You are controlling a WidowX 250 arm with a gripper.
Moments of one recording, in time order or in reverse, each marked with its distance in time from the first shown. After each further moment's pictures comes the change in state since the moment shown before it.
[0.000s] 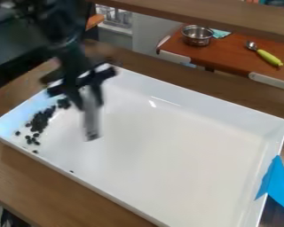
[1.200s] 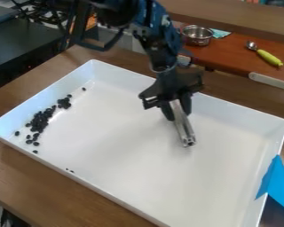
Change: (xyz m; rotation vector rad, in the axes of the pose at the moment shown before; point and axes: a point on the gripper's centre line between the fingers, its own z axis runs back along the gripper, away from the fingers) arm 0.014 -0.100 -0.087 -0.043 -0.072 -0.019
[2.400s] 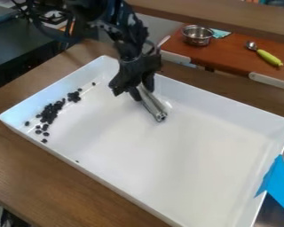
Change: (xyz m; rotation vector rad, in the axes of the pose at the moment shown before) arm 0.066 0.050 0.004 0.044 -0.220 0.310
